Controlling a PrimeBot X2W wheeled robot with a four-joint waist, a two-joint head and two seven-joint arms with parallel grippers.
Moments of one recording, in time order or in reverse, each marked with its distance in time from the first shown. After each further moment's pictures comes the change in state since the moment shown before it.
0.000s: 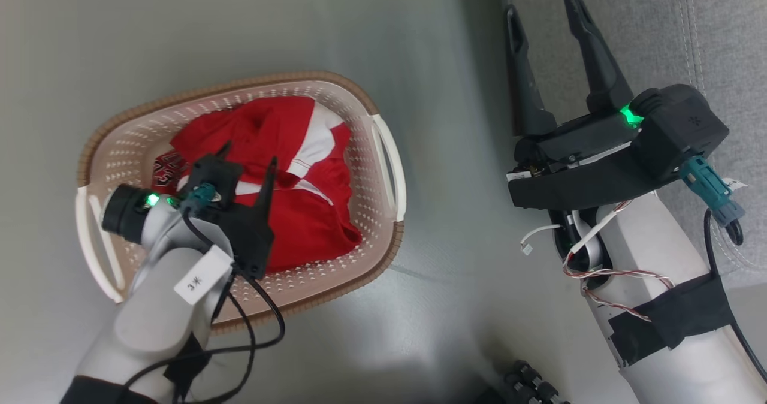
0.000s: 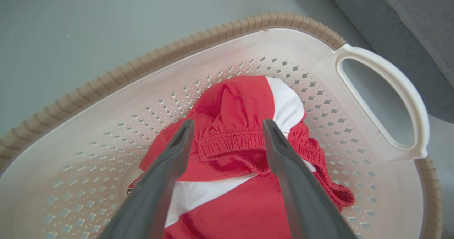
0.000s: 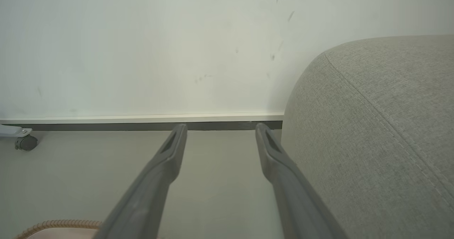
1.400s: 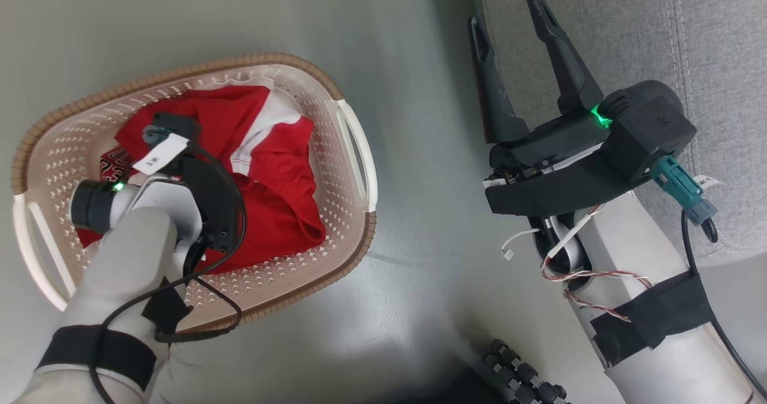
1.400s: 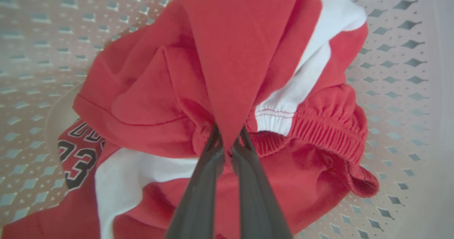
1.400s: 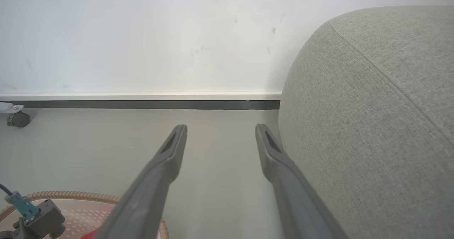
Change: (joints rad) left arm -0.207 -0.037 0.060 0.355 -0.116 -0.087 0.266; right arm -0.018 0.028 0.039 0.018 -0.017 0.024 0.000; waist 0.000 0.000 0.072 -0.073
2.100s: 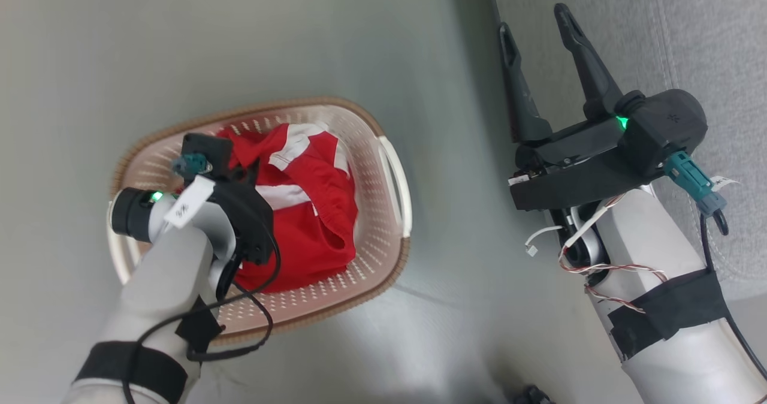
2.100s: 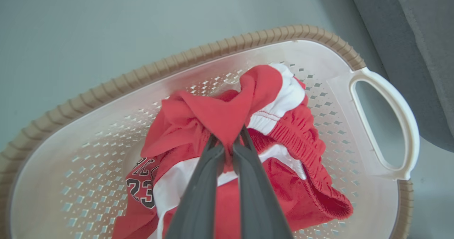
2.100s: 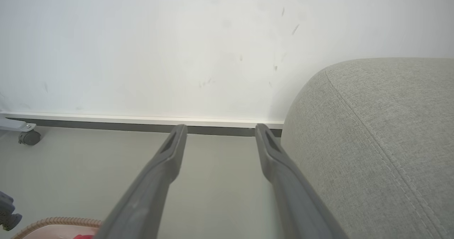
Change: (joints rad) left arm 0.049 -0.063 -0.012 -0.012 -0.007 -0.010 -0.213; right arm 0.005 -0.031 -0.049 0.079 -0.025 0.013 0.000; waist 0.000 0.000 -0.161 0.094
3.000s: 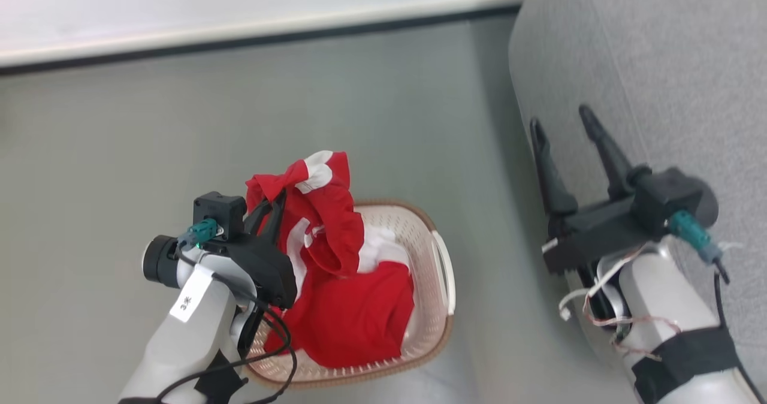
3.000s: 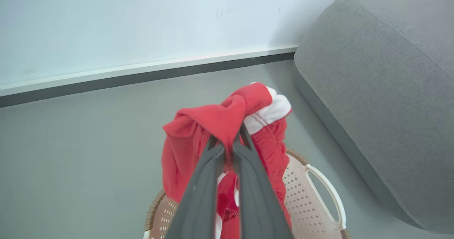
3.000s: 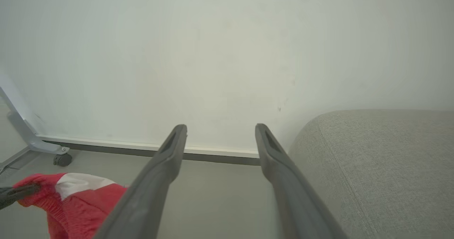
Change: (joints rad) left arm 0.182 -0.022 0.026 -0.132 -0.028 -0.016 -0.200; right arm 0.161 -0.054 -0.053 0.103 0.002 0.031 0.000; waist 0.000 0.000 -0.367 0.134
